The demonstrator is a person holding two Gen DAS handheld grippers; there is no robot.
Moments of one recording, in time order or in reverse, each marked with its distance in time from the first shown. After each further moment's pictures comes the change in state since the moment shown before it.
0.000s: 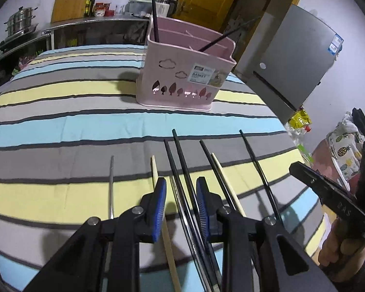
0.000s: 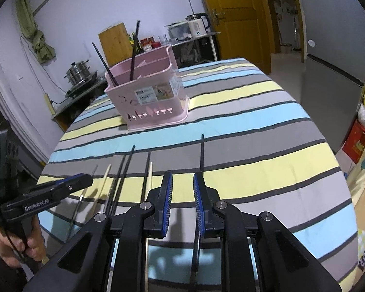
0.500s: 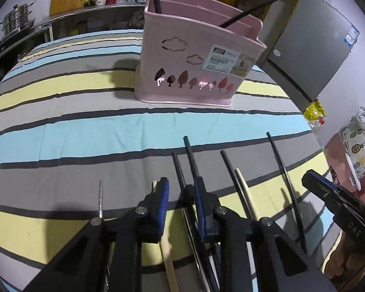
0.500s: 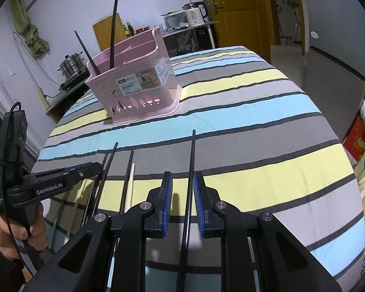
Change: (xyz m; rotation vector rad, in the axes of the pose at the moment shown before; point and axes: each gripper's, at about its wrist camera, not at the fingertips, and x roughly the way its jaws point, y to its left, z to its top) left arm 0.055 0.006 0.024 0.007 0.089 0.069; right arm 0.039 -0.013 0.008 0.003 0.060 -0.014
